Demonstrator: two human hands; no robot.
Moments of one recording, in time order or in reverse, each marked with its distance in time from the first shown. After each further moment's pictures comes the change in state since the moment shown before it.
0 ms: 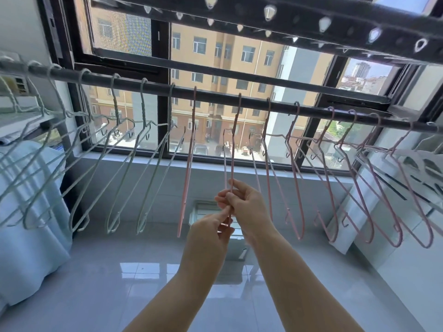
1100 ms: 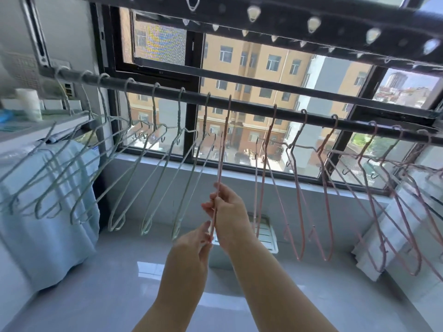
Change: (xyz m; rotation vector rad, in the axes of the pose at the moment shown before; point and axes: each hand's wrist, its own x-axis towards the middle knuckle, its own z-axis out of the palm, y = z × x) left_hand -0.015 -0.051 -0.059 0.166 0.143 -0.072; right_hand 0.017 0.013 0.093 0.258 -0.109 0.115
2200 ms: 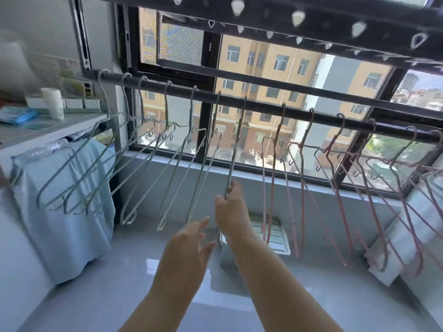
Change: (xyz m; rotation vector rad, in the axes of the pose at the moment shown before) left_hand 0.007 -0.037 -0.064 0.034 -0.034 -0.072; right_hand 0.000 0.021 0.061 -0.685 0.040 -0.097
